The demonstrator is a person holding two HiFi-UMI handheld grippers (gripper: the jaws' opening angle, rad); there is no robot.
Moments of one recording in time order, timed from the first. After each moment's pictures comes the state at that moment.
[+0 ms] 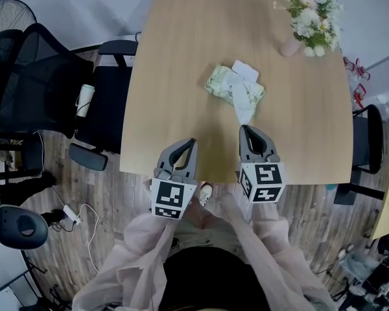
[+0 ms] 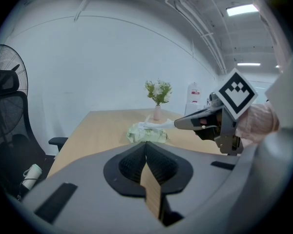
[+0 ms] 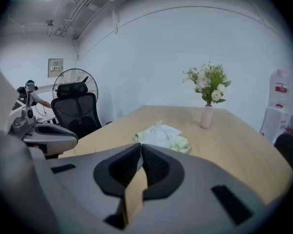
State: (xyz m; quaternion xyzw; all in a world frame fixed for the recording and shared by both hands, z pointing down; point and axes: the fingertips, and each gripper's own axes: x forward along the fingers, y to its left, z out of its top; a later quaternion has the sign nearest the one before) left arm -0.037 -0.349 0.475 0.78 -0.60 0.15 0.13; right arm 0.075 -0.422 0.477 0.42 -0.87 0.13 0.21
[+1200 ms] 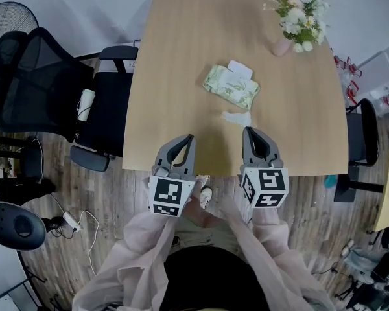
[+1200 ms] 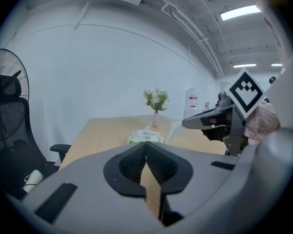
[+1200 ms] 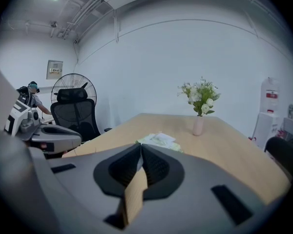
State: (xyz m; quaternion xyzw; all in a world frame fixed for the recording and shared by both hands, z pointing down) left arm -0.040 -0.329 0.446 0.79 -0.60 0.12 0.10; right arm 0.091 -0.386 0.437 0.45 -0.87 0.10 0.18
